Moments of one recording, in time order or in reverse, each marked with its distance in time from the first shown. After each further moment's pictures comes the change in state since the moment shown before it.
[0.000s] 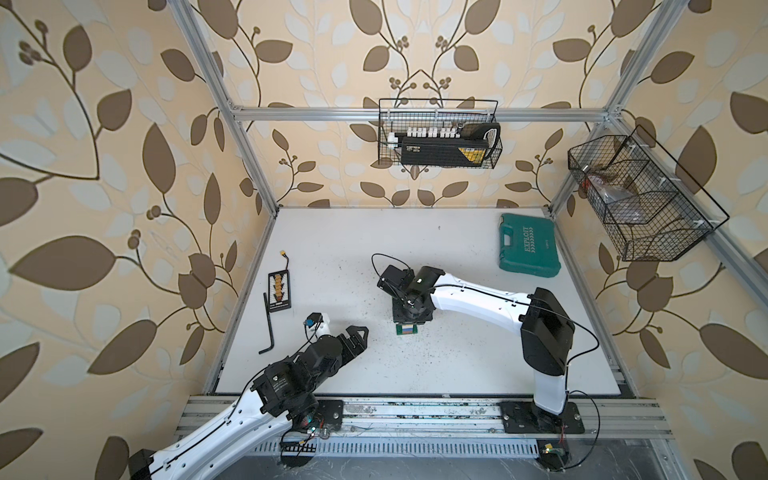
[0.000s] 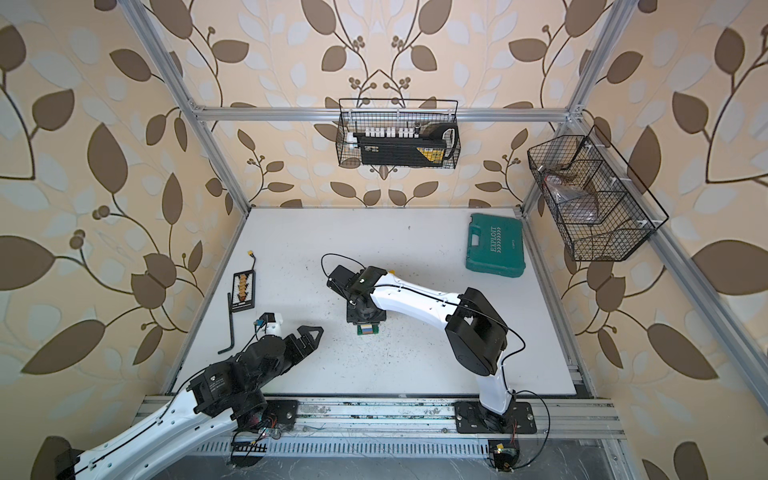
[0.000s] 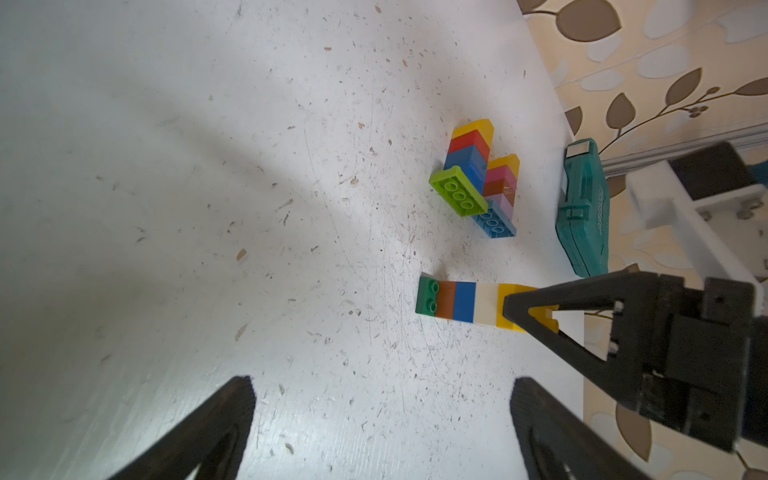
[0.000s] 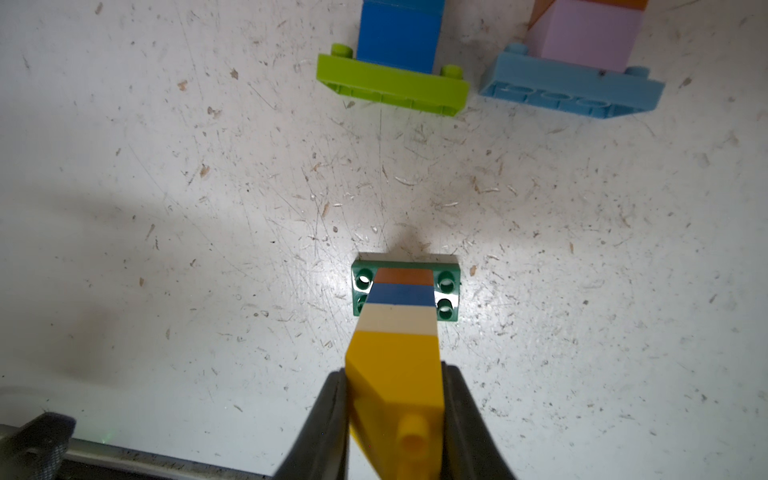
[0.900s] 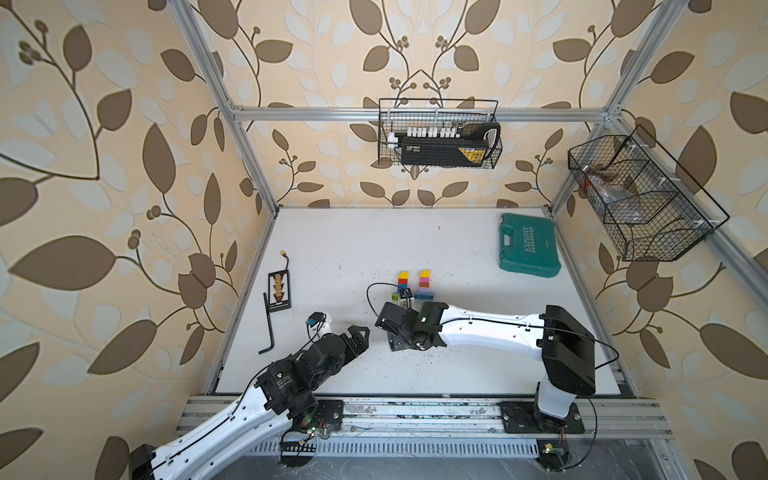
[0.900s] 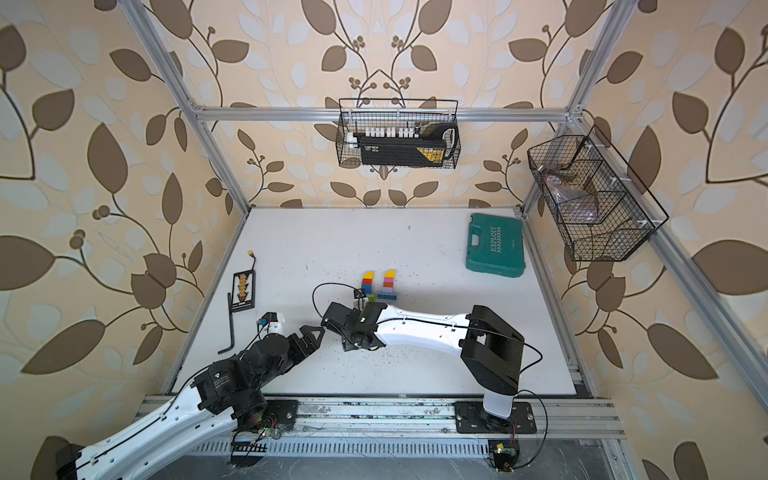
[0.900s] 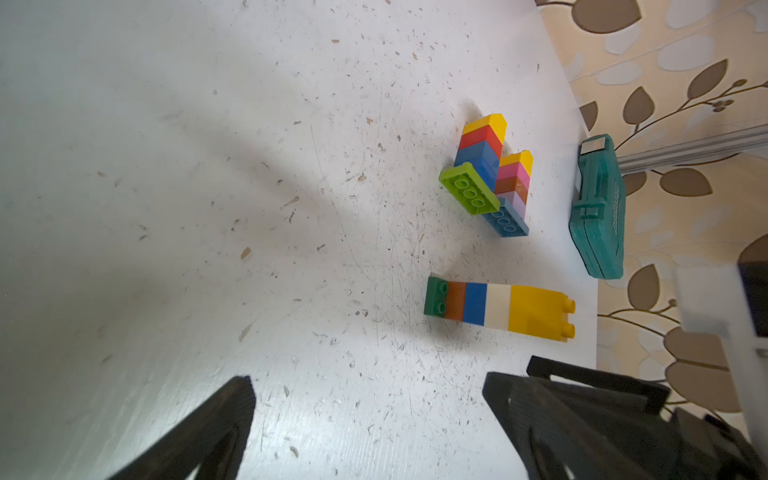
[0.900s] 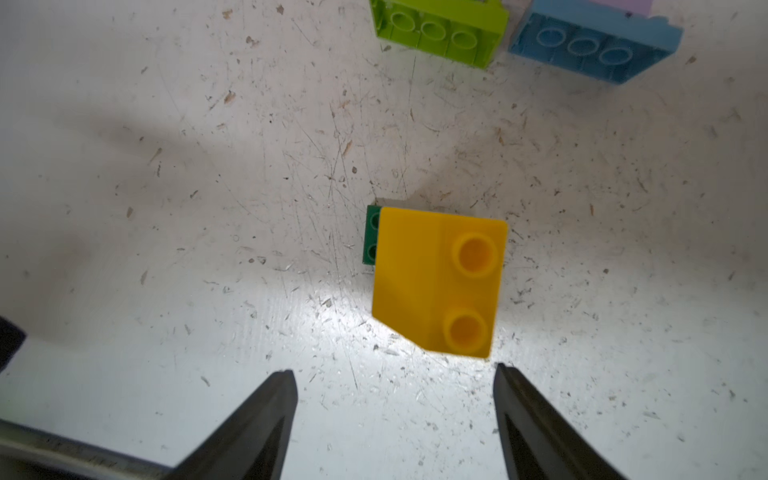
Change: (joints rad) left arm 0.000 0.047 0.000 0.018 0.000 -0.005; right arm 0.187 -0.157 -0.283 0.213 0.216 0.074
